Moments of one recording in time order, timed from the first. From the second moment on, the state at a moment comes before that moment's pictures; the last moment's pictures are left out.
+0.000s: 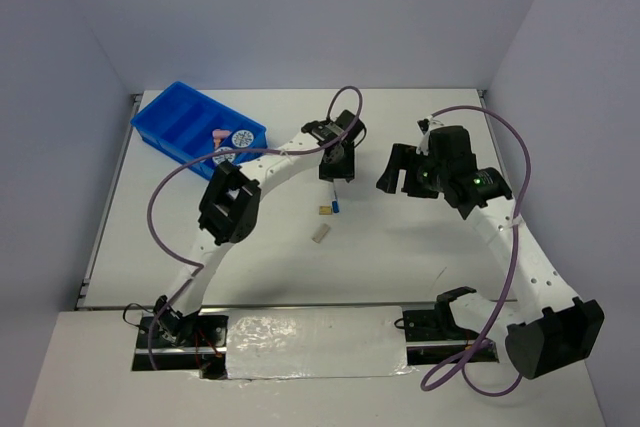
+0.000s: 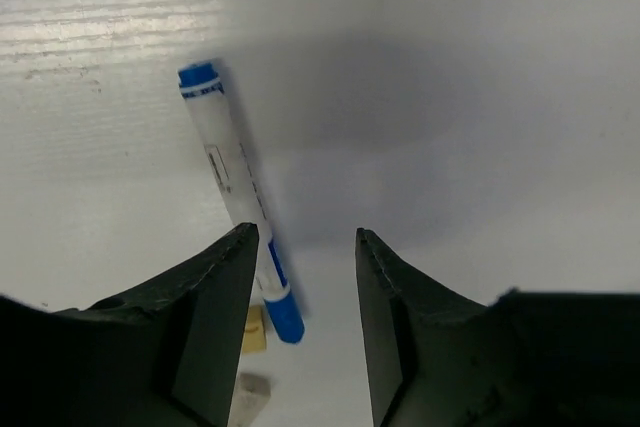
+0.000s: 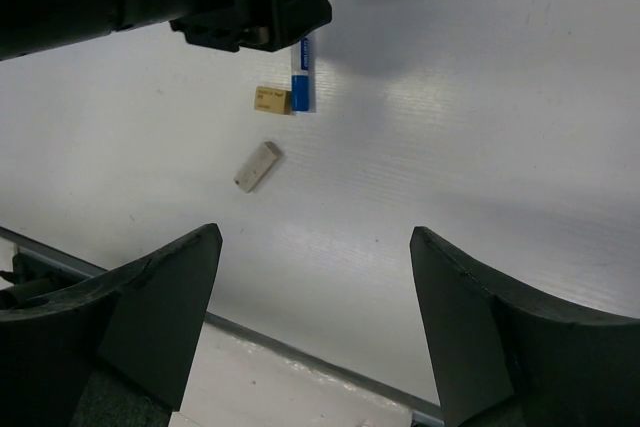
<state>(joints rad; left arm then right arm) -0.72 2.29 2.04 -0.82 -0.11 -0.69 0.27 1.07 1.06 -0.73 -0.20 0.40</state>
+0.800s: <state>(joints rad) -0.70 2.42 2.10 -0.89 -0.20 -0.68 0.27 1.04 1.08 -0.75 -0.23 0.38</state>
